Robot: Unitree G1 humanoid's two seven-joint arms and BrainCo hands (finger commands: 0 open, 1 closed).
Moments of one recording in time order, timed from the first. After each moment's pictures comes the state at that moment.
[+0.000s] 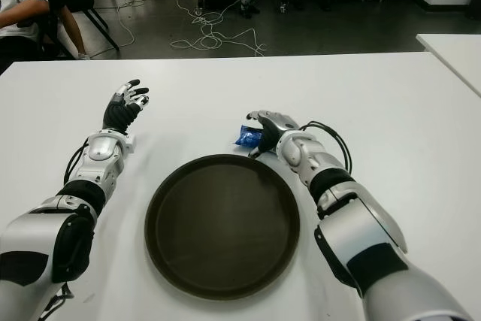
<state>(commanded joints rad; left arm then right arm) -0.85 0.10 0.17 1.32 0.06 -0.40 0.06 -0.89 -0.17 0.43 1.31 -0.56 -0.34 0.06</state>
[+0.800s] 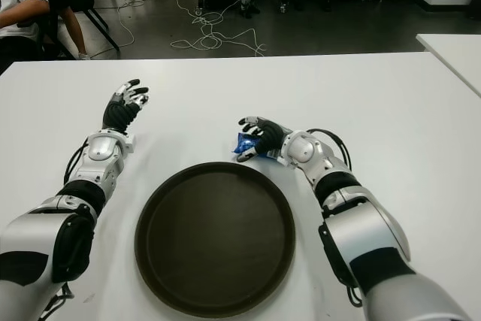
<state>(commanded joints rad) -0.86 0.10 0.17 1.32 0.06 -0.40 0.05 -0.86 -0.17 0.30 1.32 -0.42 -0.36 0.23</state>
